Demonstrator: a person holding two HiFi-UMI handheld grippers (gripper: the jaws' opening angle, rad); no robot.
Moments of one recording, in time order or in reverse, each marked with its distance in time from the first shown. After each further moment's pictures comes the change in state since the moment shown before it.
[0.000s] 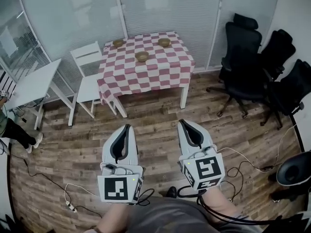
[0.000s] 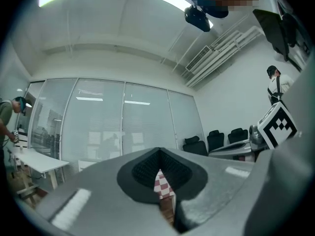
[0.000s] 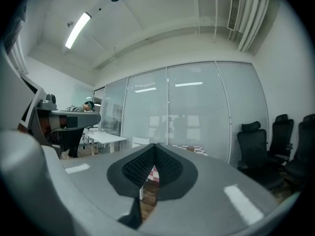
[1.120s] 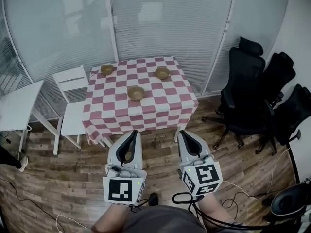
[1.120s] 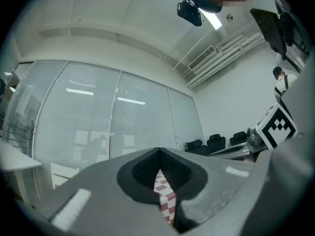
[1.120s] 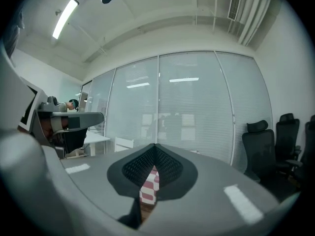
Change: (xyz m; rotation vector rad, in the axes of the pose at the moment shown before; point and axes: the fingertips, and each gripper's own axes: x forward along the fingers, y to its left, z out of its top) left arm 0.293 0.099 -0.041 -0.039 -0.048 -0.119; right arm 0.275 -0.117 0.013 0.013 0.025 -0.070
